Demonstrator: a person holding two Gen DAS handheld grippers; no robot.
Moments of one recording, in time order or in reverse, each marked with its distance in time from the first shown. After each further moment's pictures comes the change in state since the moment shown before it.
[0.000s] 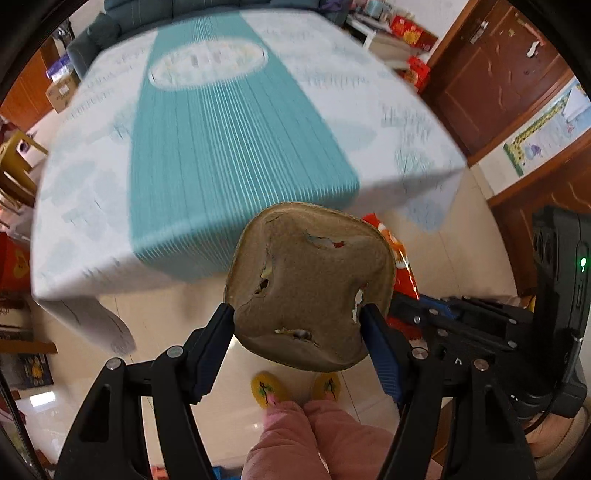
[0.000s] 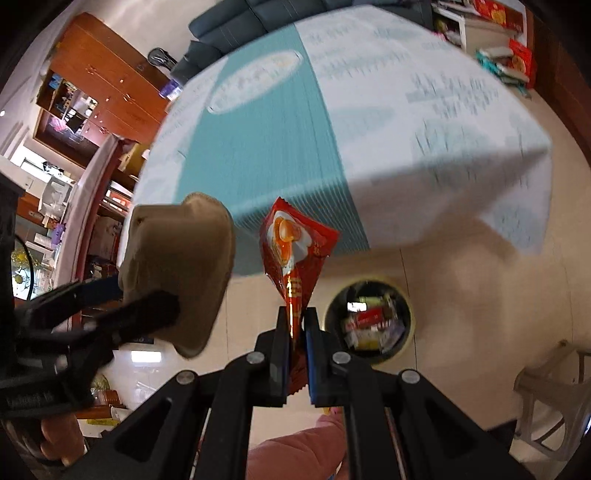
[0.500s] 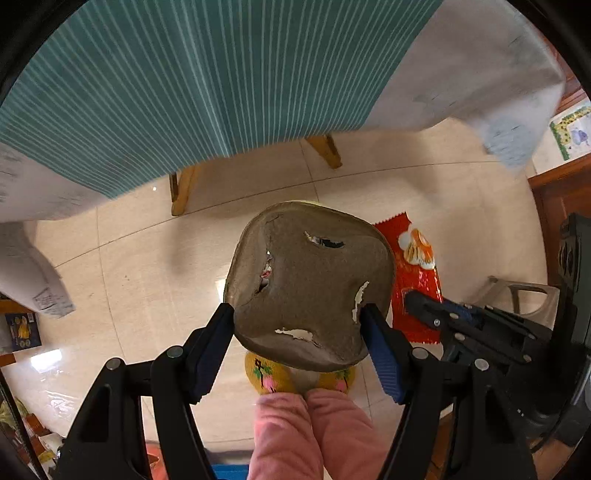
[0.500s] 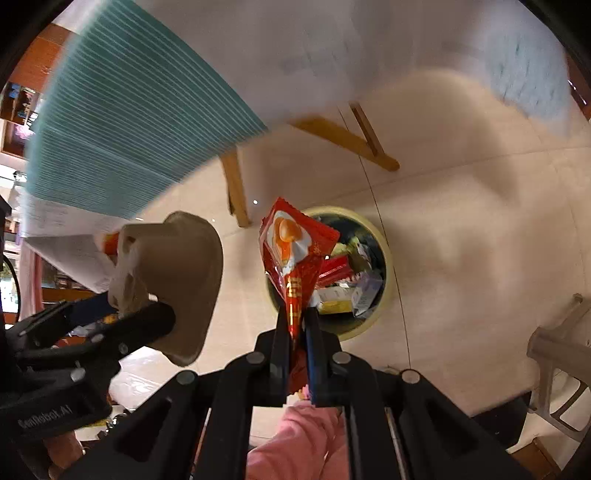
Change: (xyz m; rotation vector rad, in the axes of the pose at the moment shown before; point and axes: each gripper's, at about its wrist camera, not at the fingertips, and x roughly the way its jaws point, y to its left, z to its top) left arm 0.194 -0.002 -0.057 -0.074 0.146 0.086; right arm 0.149 -0.111 -0.069 0.100 0.133 -0.059
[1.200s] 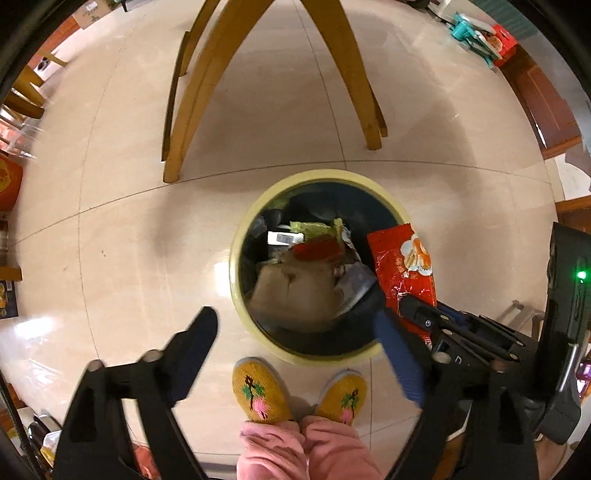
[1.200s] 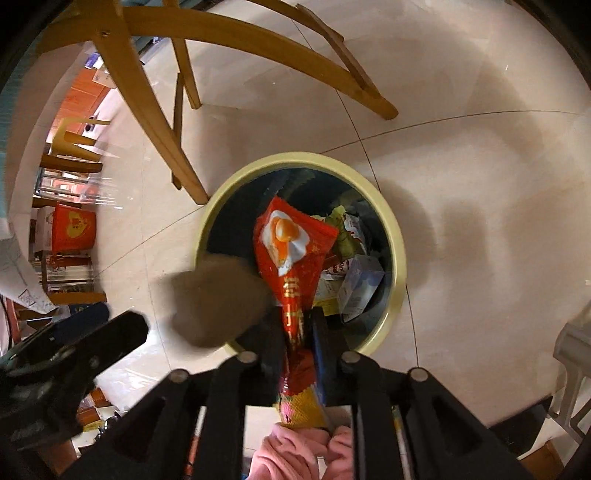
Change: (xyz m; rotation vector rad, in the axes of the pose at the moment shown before) left arm 0.144 0.027 -0.006 -0.127 0.030 0.012; right arm 0.158 -0.053 0.013 0.047 0.099 -0.014
